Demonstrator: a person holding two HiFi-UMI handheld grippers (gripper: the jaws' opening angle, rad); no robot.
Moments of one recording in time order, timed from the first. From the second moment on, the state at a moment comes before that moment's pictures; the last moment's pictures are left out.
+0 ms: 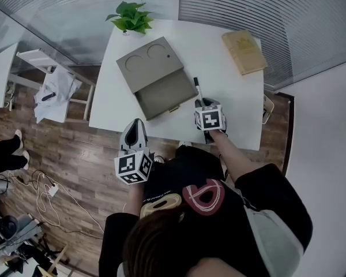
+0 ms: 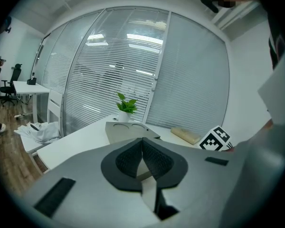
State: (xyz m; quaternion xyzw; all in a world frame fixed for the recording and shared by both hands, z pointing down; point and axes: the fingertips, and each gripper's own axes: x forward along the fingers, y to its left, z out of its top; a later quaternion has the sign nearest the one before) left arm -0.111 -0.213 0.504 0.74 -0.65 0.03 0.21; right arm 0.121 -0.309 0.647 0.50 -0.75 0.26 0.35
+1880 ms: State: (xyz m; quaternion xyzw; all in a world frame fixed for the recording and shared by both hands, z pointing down) left arm -0.129 -0.186 0.511 0.73 -0.65 0.04 0.20; right arm 0.022 -0.291 0.585 0.31 -0.85 0.09 0.41
